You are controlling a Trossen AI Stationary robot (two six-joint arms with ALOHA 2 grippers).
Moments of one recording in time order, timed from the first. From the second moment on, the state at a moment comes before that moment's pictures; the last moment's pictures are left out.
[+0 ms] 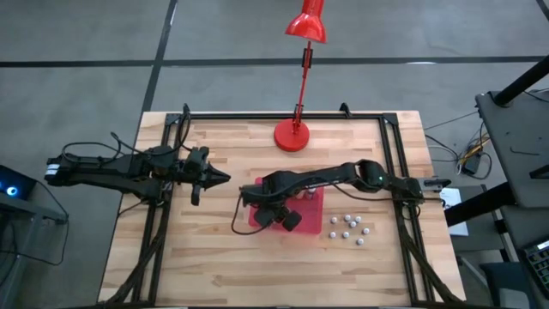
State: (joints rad) left arm -0.01 0.61 0.57 -0.11 0.02 -0.35; right arm 0.10 2.38 2.14 -1.17 -0.16 -0.72
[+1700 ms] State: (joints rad) left arm -0.01 0.61 0.57 -0.11 0.02 -0.37; right arm 0.20 2.04 2.26 -1.57 -0.15 -0.13
